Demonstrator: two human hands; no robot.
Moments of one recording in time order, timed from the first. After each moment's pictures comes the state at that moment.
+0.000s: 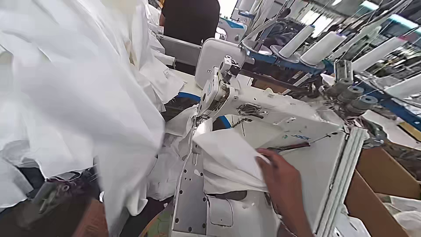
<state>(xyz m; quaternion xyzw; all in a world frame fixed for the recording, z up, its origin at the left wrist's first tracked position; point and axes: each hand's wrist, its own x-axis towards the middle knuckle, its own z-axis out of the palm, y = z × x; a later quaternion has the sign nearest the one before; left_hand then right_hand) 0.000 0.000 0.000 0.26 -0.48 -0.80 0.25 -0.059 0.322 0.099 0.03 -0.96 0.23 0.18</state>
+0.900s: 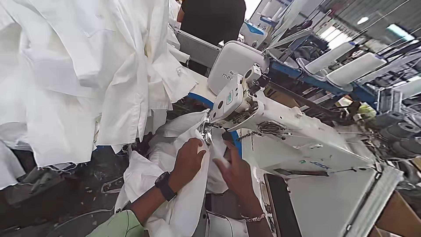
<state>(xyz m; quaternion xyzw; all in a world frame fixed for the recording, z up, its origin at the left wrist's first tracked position) -0.141 0.091 -0.024 -0.06 -0.84 -0.53 0.10 -0.136 0.266 0.036 0.16 -0.96 0.20 0.10</state>
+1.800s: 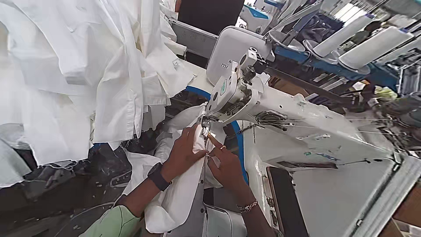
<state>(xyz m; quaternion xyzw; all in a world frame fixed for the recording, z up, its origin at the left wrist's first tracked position) -0.144 0.083 -0.014 -0.06 -0.88 -0.47 0.01 -0.143 0.267 0.001 0.30 -0.91 0.26 0.13</state>
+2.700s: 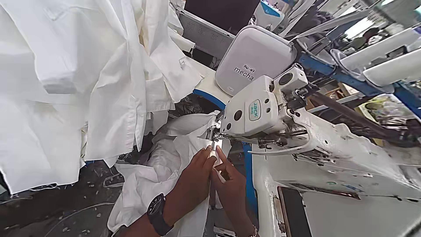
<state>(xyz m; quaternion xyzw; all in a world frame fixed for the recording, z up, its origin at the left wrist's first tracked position) -0.131 0.092 -0.037 -0.17 -0.83 -0.50 0.19 -0.140 0.222 -0.006 0.13 -0.88 0.43 0.14</state>
